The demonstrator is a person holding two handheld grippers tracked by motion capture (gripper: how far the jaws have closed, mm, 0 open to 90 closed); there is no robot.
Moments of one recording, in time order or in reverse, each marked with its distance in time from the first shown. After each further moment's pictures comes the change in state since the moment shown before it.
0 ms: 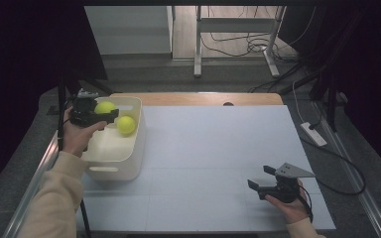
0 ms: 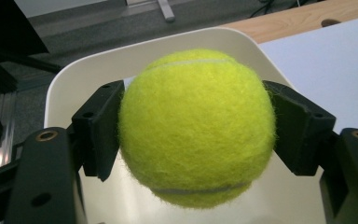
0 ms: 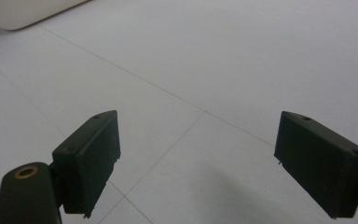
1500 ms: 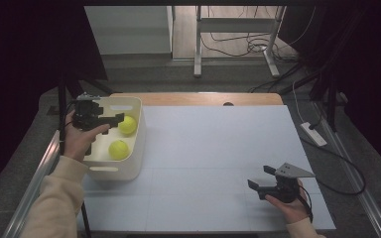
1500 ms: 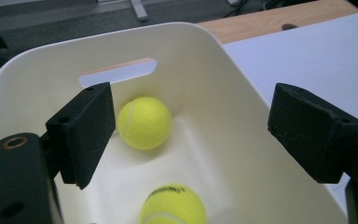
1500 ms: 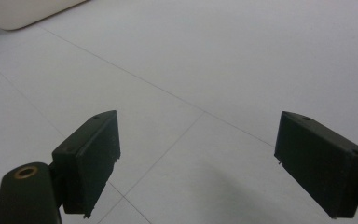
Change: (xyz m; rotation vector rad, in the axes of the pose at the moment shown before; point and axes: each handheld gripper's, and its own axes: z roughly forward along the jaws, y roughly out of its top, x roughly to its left) left arm -0.008 -0.007 -0.006 -0.024 -0.133 -0.030; right arm 0.000 0.000 0.000 0.001 -0.003 0.000
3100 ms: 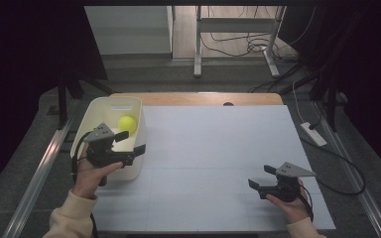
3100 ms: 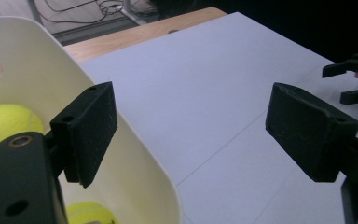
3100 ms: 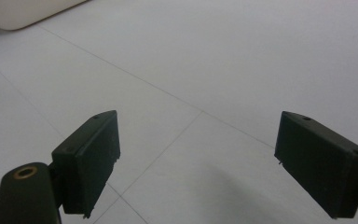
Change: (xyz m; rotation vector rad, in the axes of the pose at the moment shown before) left arm -0.076 -0.063 -0.026 -0.136 -0.296 0.165; right arm -0.003 0.000 0.000 0.003 0.006 0.000
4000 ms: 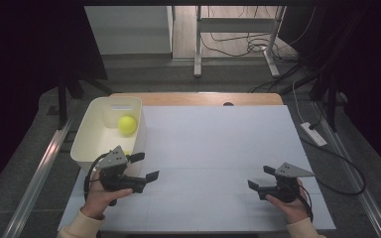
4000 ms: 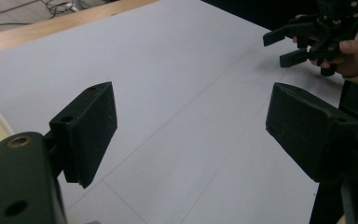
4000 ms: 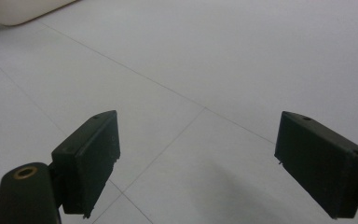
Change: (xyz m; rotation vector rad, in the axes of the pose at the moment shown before) left arm -0.040 -0.040 0.014 0.025 -0.155 0.079; right arm 0.001 -0.001 0.001 0.011 -0.001 -0.004
